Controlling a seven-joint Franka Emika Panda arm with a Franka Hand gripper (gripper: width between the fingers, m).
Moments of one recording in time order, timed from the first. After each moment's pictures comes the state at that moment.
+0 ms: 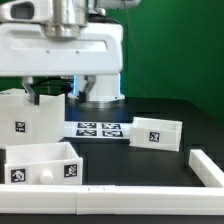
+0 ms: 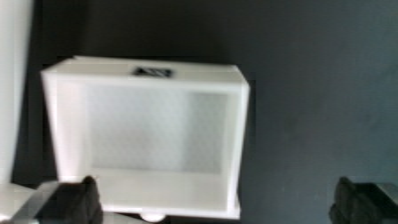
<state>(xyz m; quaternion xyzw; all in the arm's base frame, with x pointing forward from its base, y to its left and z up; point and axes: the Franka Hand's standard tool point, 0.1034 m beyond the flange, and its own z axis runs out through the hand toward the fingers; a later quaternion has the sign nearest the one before) 0.518 -0.117 0.124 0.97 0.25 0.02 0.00</state>
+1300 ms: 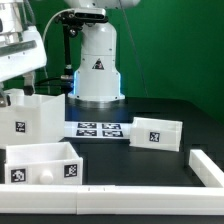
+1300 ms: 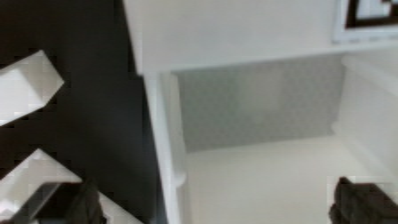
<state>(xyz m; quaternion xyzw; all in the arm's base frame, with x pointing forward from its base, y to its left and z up) 0.437 -0.184 0.091 0.83 0.55 0.04 -0.08</state>
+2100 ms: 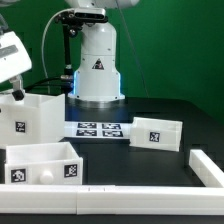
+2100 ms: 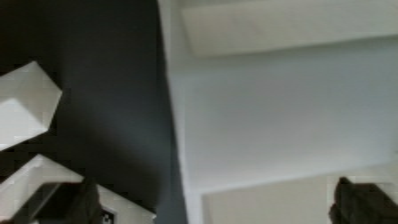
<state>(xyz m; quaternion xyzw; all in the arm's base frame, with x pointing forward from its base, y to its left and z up) 0.438 -0.200 0.075 0.82 0.54 0.10 -0.15</state>
